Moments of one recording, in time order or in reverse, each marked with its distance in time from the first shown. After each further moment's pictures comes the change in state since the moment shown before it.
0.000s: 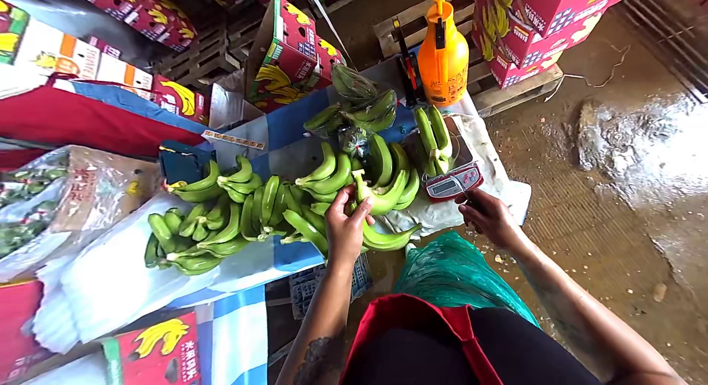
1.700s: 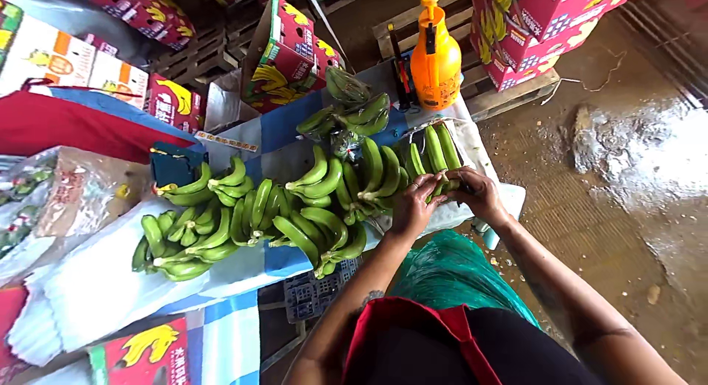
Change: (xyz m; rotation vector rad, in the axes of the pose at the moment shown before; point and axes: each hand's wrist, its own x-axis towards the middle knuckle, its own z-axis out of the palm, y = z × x) left_hand 0.017 -0.044 0.129 0.505 -0.315 0.495; right_hand 0.059 0.032 -0.021 -0.065 0.120 -0.479
